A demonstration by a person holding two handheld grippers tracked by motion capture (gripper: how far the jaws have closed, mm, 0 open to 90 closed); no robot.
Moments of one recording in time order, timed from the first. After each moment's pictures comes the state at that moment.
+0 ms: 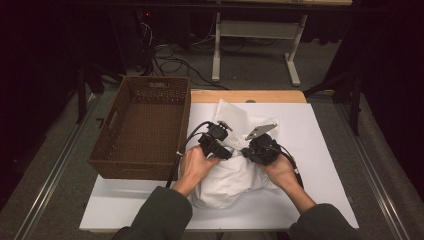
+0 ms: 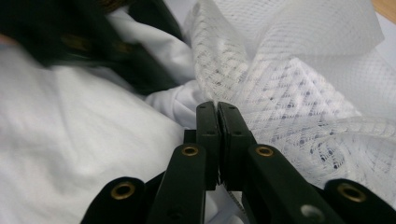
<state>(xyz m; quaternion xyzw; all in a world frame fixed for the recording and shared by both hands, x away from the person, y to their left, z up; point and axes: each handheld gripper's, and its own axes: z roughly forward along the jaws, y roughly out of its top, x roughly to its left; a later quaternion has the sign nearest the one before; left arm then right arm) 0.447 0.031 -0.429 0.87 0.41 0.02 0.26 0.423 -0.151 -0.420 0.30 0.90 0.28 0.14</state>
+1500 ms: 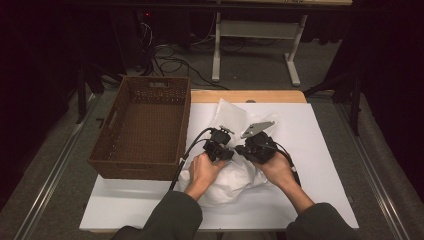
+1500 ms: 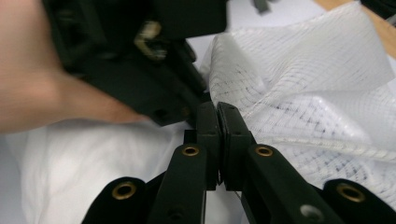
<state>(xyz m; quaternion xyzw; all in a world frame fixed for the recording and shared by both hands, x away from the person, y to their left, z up) 0.454 0.015 -0.469 0.84 0.44 0.02 0.32 0.416 -0.137 -0.402 0.27 0.90 0.31 0.14</state>
